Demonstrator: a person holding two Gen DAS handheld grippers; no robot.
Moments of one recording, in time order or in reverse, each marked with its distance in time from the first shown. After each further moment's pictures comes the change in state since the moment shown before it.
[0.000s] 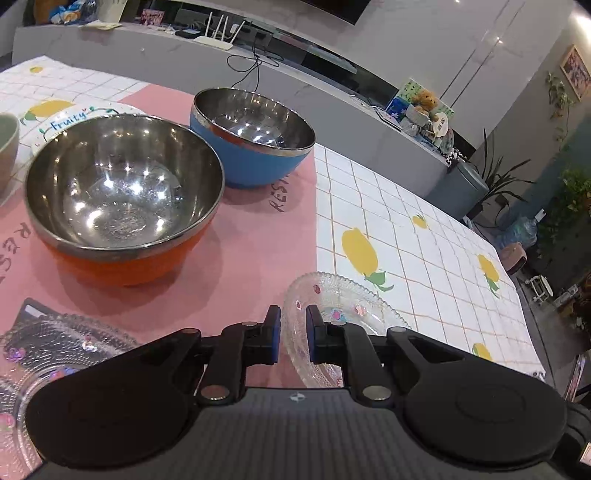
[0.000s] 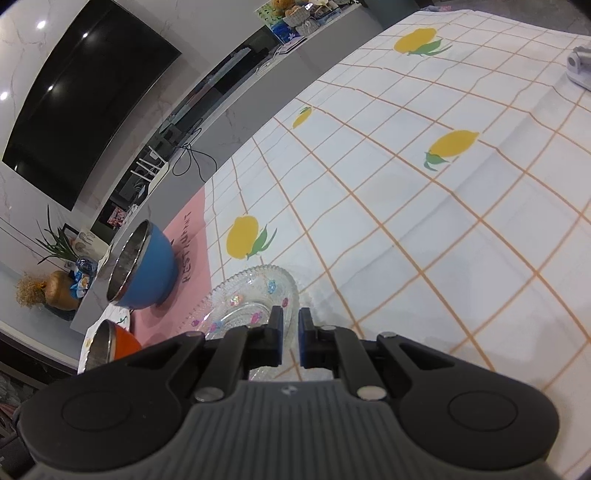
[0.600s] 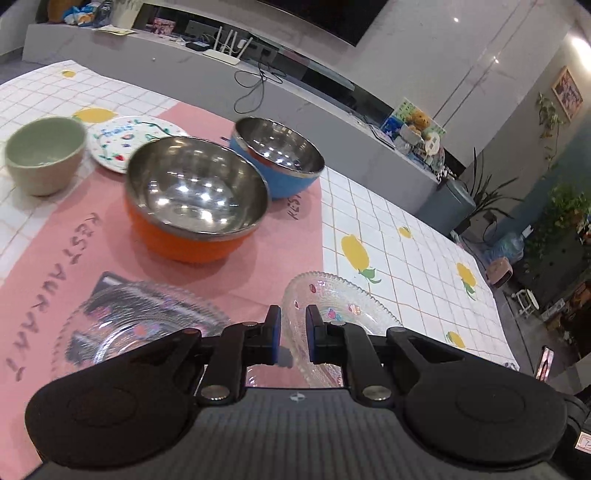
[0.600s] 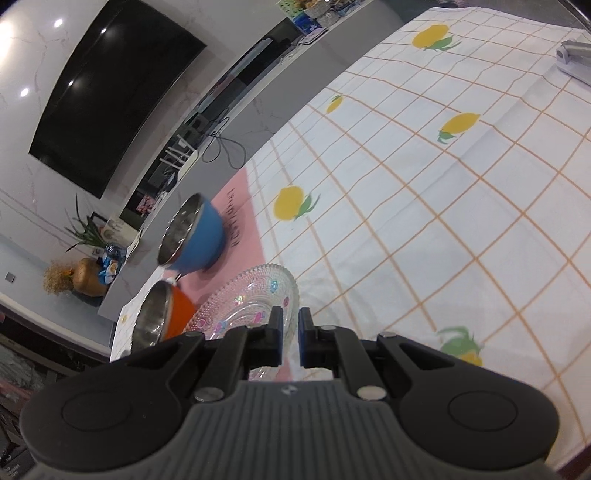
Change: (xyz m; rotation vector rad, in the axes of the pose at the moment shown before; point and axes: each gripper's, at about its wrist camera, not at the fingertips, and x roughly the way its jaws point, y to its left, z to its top) left arm -0.076 0.027 -0.014 -0.046 -0.044 -0.030; right arm -0.051 0.023 -0.034 -0.010 0.040 0.085
